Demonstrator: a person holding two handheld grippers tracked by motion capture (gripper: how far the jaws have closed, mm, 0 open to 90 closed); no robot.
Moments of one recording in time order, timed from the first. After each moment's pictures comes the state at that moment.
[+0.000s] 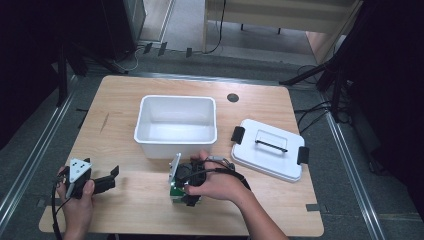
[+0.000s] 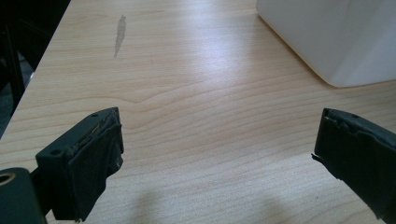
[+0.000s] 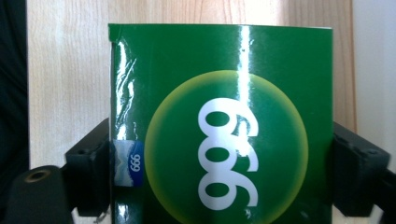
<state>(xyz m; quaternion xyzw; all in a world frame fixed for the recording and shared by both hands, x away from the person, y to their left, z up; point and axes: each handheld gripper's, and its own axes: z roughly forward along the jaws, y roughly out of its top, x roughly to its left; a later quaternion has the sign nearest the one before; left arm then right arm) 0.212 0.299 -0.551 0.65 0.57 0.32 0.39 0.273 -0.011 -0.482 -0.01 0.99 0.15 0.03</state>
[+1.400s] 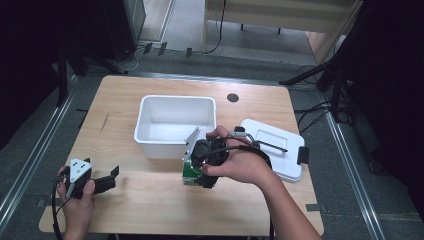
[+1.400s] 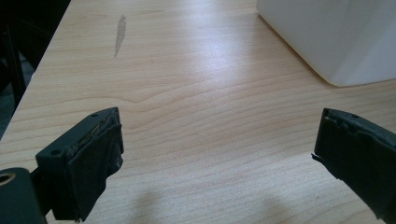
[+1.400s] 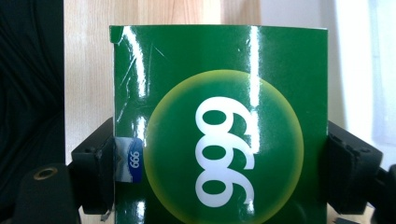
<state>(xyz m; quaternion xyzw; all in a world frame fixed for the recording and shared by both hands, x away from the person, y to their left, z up) 0.212 0.298 -0.550 0.65 0.57 0.32 0.38 0.286 -0.048 -0.386 -0.02 0.98 0.17 0.06</state>
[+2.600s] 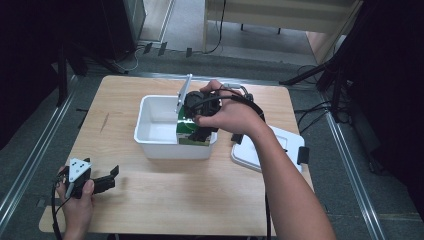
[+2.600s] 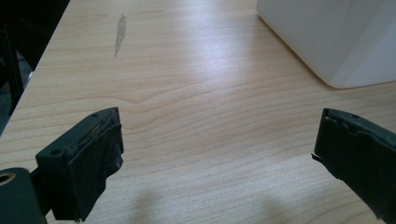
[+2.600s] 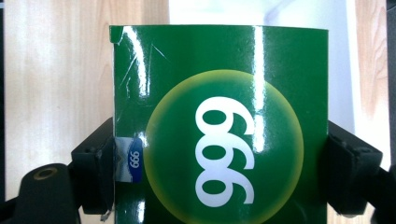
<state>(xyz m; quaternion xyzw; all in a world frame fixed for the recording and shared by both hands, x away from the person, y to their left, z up) 0.213 0.300 -0.550 0.65 0.57 0.32 0.39 0.365 -0.022 -0.324 -0.01 0.98 0.16 0.09</state>
